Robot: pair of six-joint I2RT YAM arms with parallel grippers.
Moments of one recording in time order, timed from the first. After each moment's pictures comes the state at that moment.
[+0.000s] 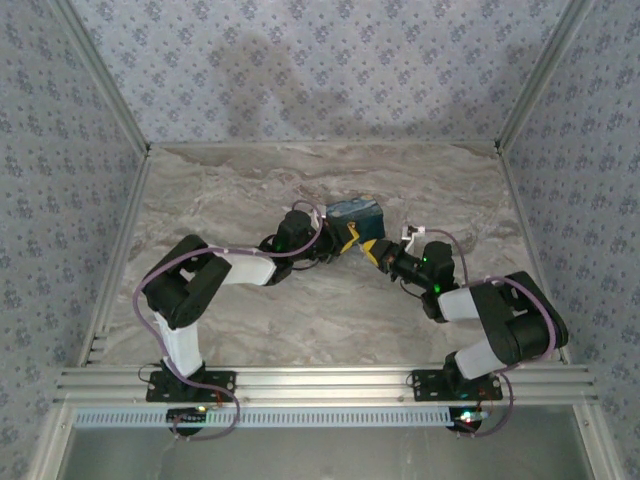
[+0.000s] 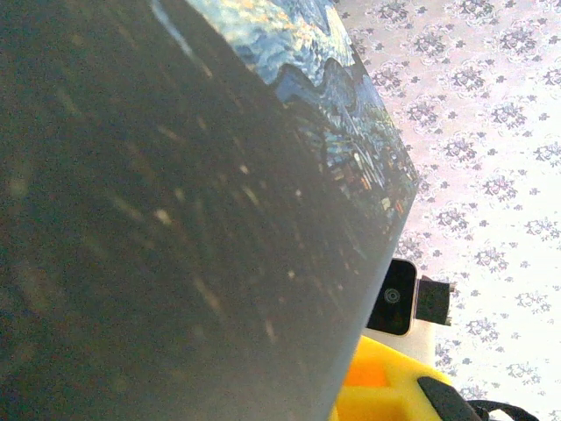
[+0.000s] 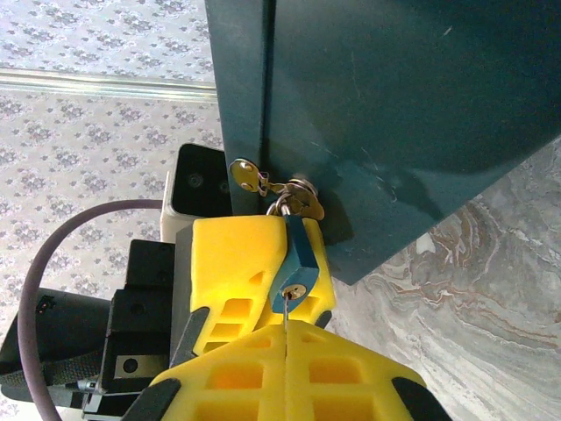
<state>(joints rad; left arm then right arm) -0.75 1.85 0.89 0.67 0.40 -1.42 0.31 1.49 0.27 1.07 -0.61 1.35</state>
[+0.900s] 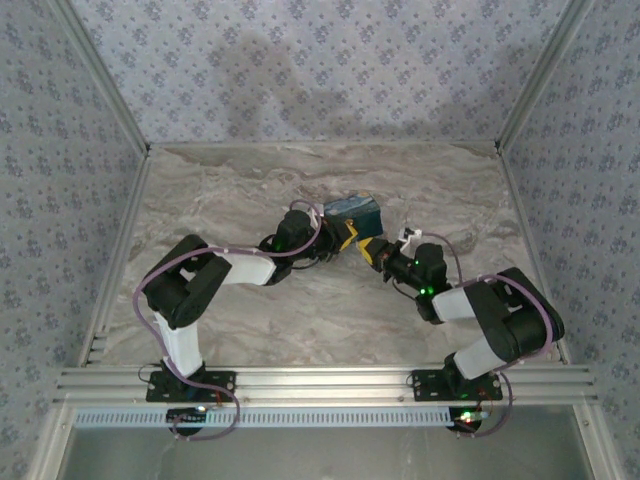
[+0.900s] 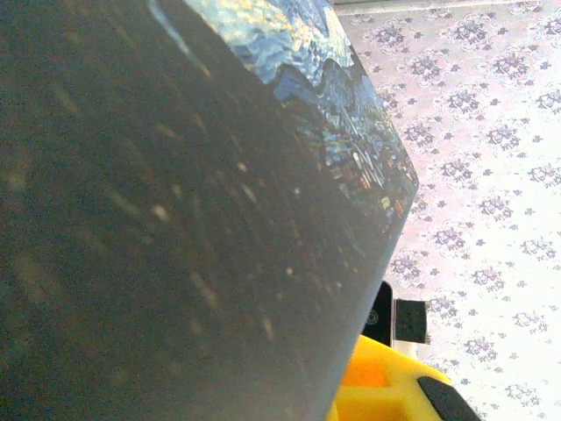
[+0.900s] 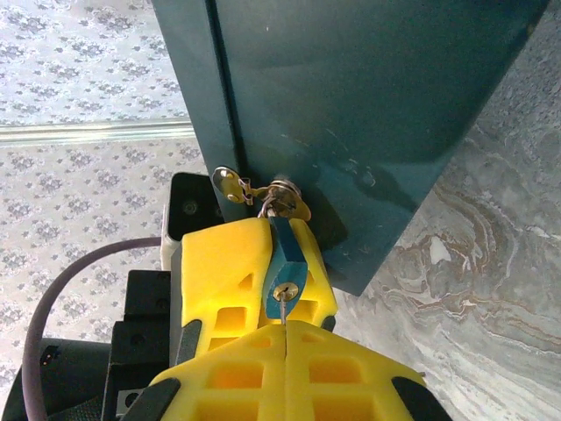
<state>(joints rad) -0.75 1.86 0.89 0.68 0.36 -1.43 0.39 1.52 0.27 1.11 -0.45 1.50</state>
